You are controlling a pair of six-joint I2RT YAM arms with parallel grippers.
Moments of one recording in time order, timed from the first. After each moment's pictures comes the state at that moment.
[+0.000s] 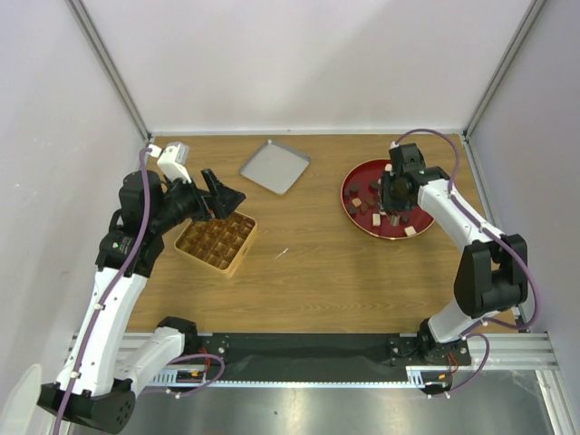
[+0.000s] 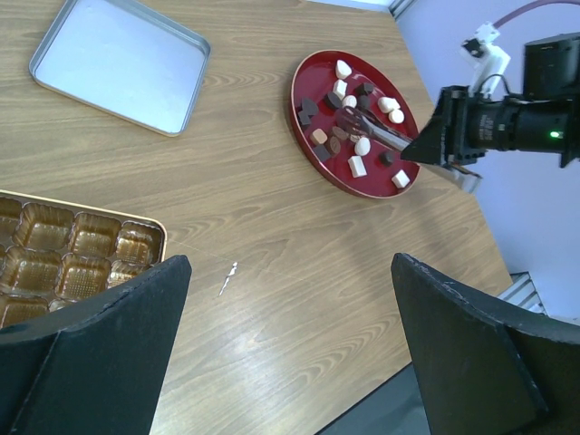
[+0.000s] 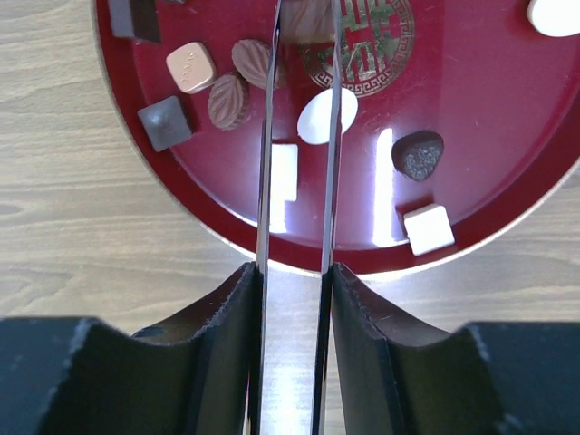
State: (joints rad) left arm -0.21 0.88 1.11 -0.56 0.37 -0.42; right arm 0.23 1.59 1.27 -0.70 0.09 0.26
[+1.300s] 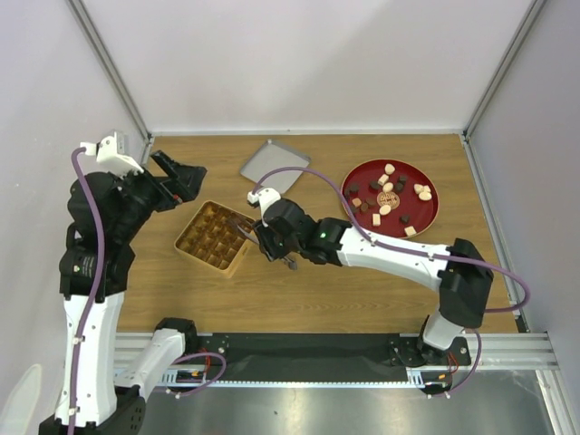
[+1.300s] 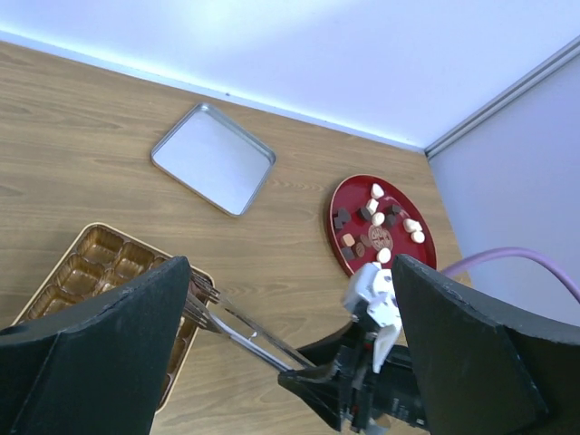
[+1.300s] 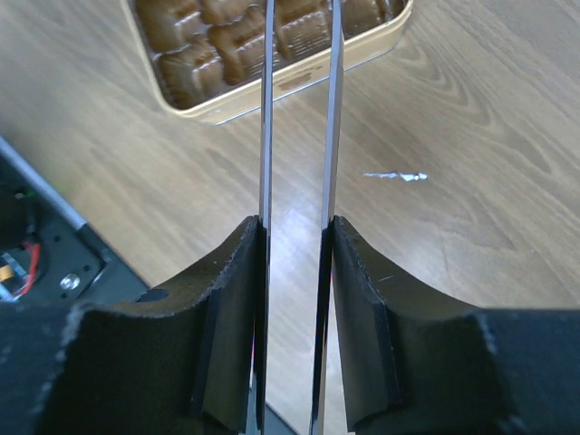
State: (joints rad) left arm -0.09 0.84 1.36 -0.70 0.18 -0.50; right arm 1.10 1.66 1.36 -0.37 0.15 0.32
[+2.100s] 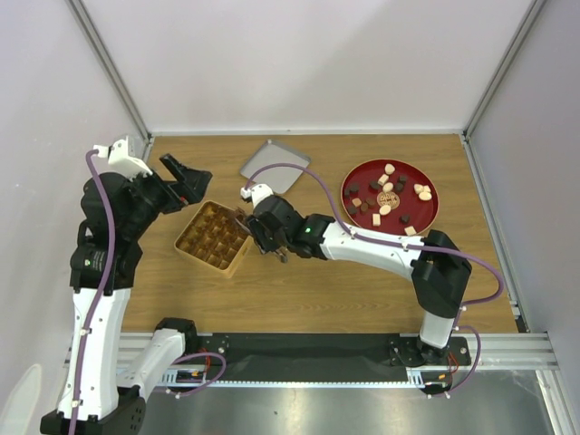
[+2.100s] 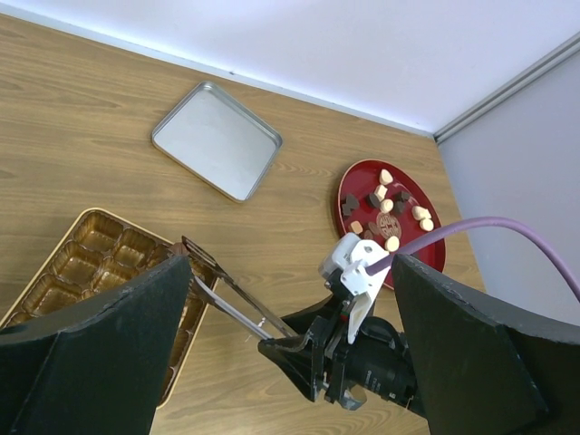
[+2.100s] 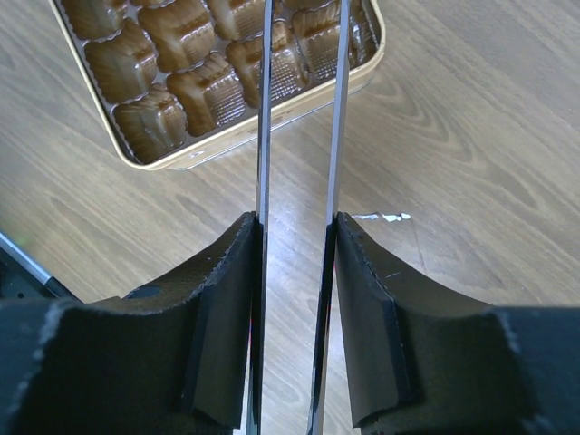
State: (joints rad) left arm -0.09 0.83 1.27 -0.65 0.20 -0.50; right arm 1.07 1.80 1.43 -0.31 0.20 0.30
